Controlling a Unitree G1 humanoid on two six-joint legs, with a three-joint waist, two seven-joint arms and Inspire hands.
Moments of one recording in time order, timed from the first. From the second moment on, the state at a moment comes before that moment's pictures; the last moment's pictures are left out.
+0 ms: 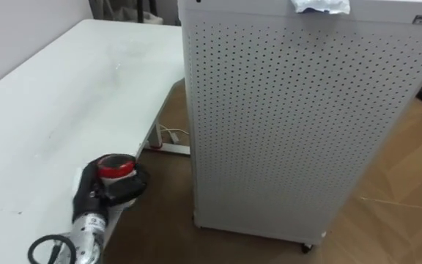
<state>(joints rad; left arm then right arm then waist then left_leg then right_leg) -0.28 0.16 -0.36 0.55 -0.29 -0.20 0.33 -0.04 -0.26 0.31 1.01 0.27 0.00 0.13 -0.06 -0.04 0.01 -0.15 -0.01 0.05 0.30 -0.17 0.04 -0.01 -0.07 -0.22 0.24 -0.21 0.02</state>
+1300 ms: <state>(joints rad) -0.15 0.18 -0.56 0.50 -0.25 -0.15 -0.08 -0.22 -0.27 0.29 1.01 0.27 -0.07 0.05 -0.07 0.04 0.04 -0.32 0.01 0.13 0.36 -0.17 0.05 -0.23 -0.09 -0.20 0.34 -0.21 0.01</state>
